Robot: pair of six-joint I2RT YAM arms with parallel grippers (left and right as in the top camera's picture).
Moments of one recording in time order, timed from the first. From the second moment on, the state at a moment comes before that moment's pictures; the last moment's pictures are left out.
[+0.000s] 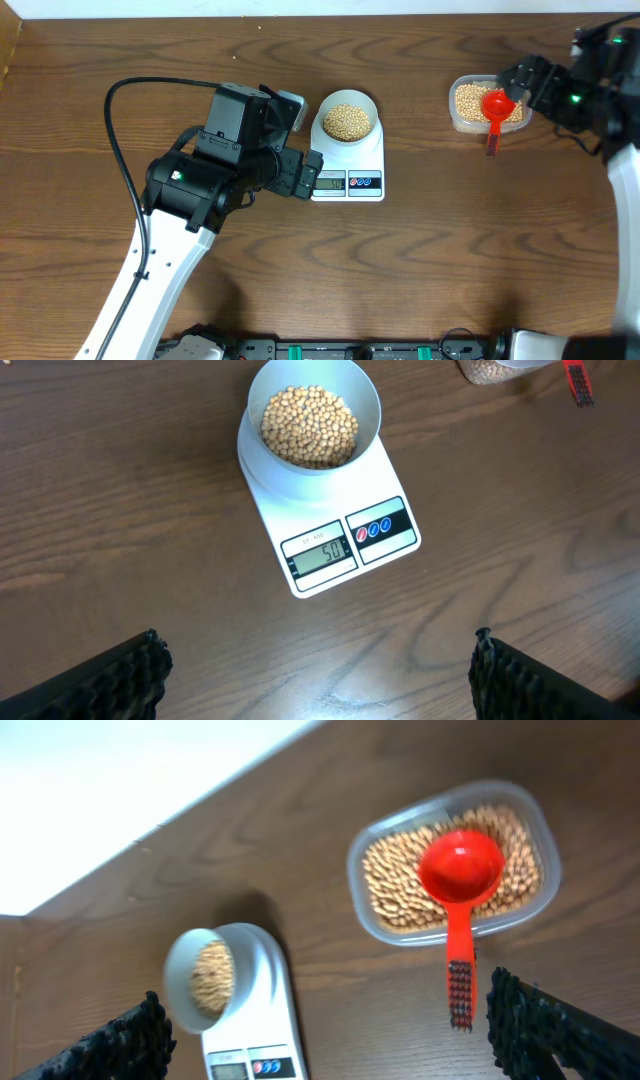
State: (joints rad) left arm -0.39 1.29 1.37 -1.02 0.17 -0.04; right arm -0.18 1.45 1.48 -0.82 -0.41 0.34
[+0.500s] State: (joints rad) left arm -0.39 1.29 1.37 -1.02 0.17 -0.04; right arm -0.18 1.23 1.48 -0.89 -0.38 0.22
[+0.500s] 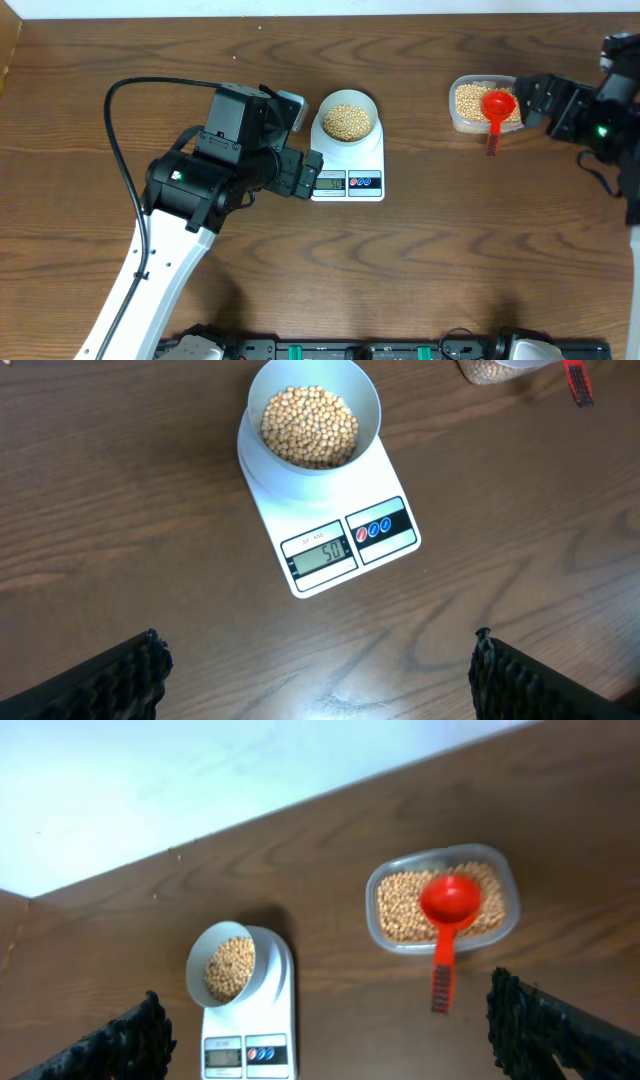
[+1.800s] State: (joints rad) left arm -0.39 1.29 1.37 -1.02 0.17 -0.04; right arm -0.21 0.27 0.06 0.16 -0.13 0.12
